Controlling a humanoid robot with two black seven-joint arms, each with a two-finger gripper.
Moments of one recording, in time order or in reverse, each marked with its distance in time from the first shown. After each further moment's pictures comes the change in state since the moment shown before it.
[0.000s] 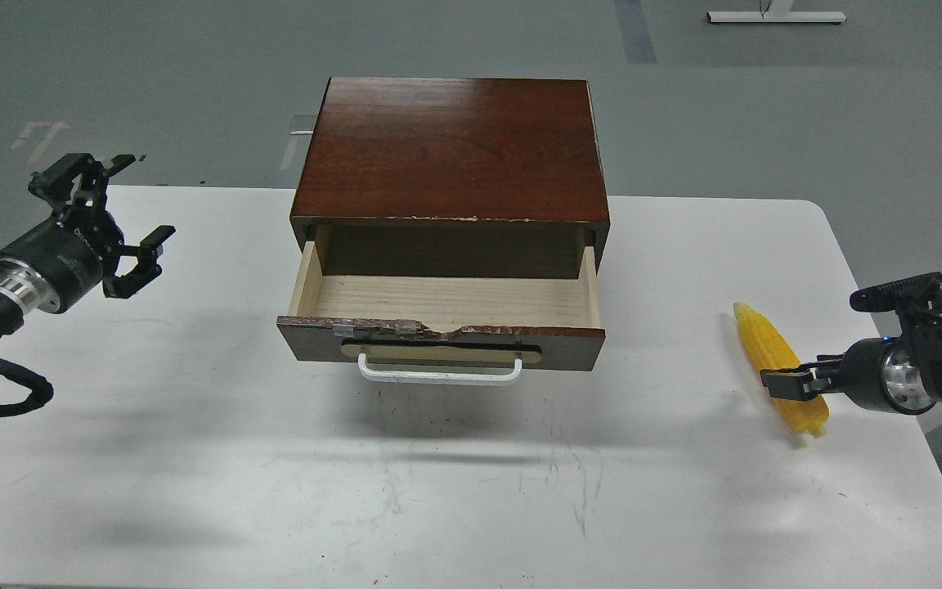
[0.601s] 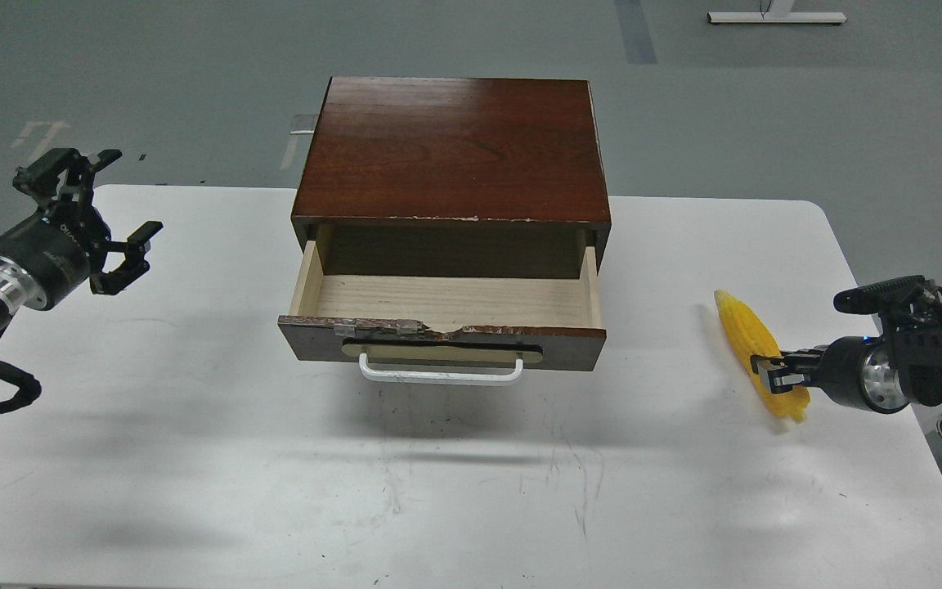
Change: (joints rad) left arm 0.000 0.020 -0.006 0.000 -0.001 0.000 -0.001; right arm 0.009 0.029 -0.002 -0.005 -0.035 -0.168 0.021
